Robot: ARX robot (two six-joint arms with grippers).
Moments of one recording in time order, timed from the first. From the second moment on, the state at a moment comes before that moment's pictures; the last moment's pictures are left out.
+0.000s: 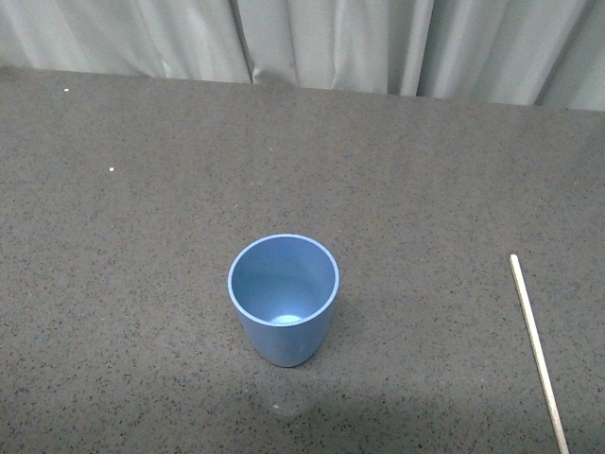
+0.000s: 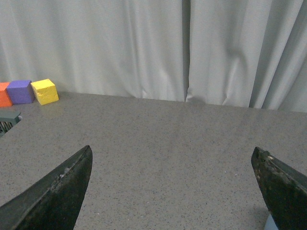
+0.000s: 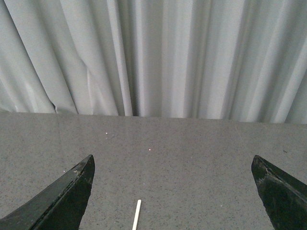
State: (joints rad) left arm 0.00 0.00 0.02 0.00 0.00 0.00; right arm 0.00 0.00 0.00 0.00 0.00 0.00
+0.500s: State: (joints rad) left arm 0.00 0.00 0.02 0.00 0.00 0.00; right arm 0.00 0.00 0.00 0.00 0.00 0.00
